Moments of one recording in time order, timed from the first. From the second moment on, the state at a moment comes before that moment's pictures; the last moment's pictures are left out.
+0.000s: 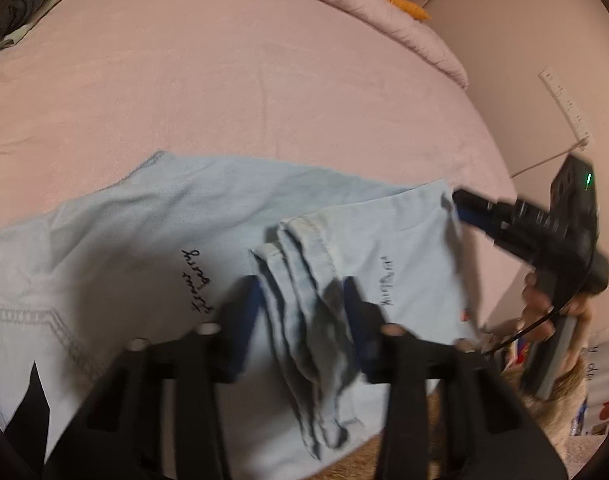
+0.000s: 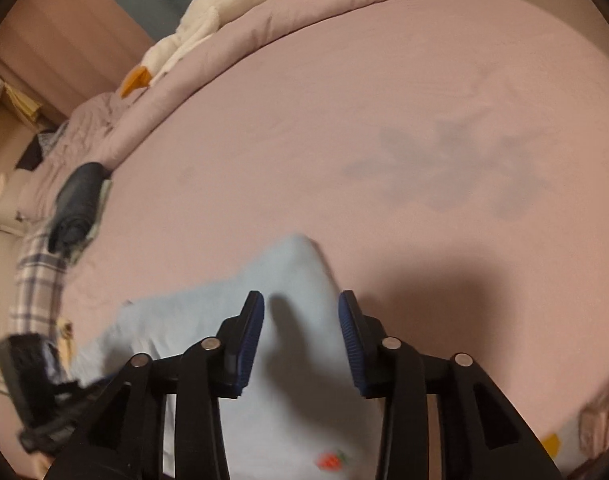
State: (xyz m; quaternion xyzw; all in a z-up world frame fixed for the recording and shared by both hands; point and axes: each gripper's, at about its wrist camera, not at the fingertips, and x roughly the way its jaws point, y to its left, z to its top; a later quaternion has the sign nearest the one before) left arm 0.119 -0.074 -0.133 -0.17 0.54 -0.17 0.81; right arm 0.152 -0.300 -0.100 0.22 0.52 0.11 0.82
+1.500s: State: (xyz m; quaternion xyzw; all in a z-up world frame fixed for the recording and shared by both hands) left arm 0.058 -0.087 -0.147 -0.13 0.55 -0.17 0.81; right arm 0.034 -0.353 -0.115 0.23 0.53 0.07 0.81
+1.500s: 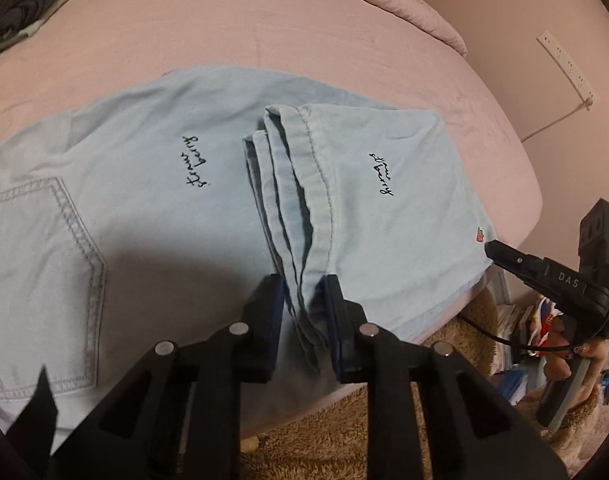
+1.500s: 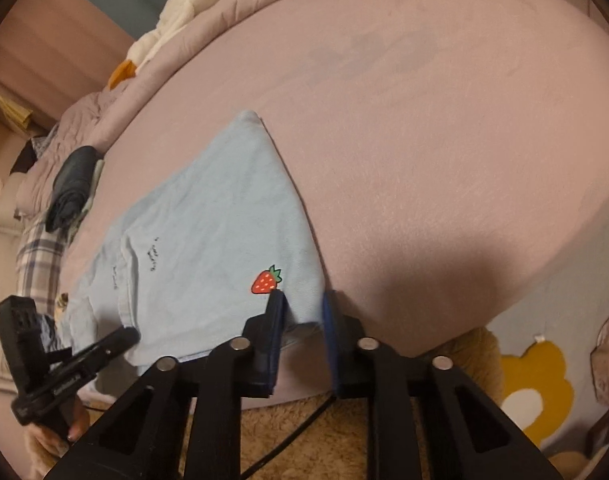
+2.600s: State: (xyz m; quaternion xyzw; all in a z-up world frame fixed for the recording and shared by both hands) left arm -0.021 0.095 -0.097 -0.25 0.45 0.10 0.85; right arm 0.042 -0.239 -0.053 0.10 0.46 0.10 0.88
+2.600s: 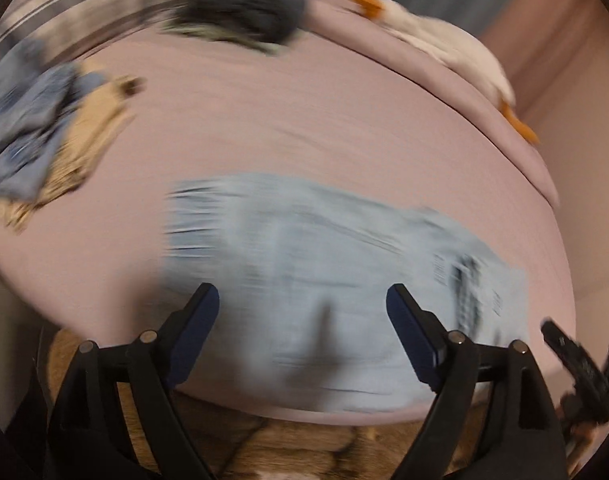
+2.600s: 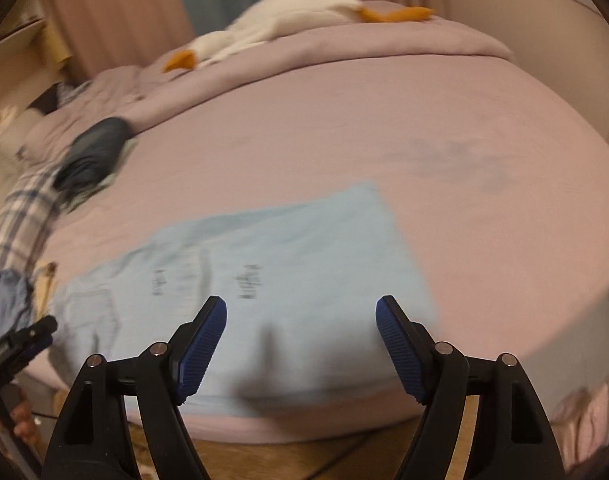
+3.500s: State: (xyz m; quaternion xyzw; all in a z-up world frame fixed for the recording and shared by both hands) left arm -0.031 0.121 -0.120 -0.35 0.42 0.10 0.83; right arm 0.047 -0.215 -0.069 0.14 0.49 0.11 0.85
